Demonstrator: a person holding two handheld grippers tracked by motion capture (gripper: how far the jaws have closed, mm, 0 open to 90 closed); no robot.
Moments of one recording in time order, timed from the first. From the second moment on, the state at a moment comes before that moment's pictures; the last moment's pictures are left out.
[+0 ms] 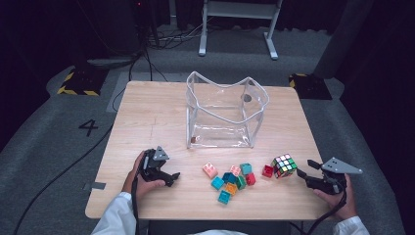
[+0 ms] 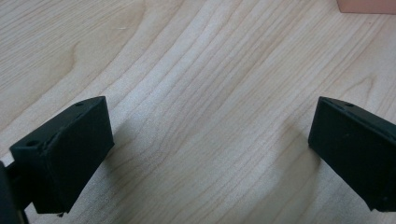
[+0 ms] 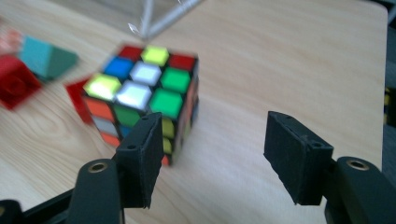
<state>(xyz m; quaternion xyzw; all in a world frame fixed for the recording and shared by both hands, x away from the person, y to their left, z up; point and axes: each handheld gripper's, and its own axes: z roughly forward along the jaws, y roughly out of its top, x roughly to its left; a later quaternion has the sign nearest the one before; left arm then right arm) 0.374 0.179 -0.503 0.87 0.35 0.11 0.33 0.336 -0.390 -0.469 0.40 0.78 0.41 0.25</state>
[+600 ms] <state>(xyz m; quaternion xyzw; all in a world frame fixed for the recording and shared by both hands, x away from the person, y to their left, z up) 0.403 0.160 -0.503 0.87 0.35 0.12 0.33 0.393 -0.320 -0.411 0.33 0.82 0.41 0.24</state>
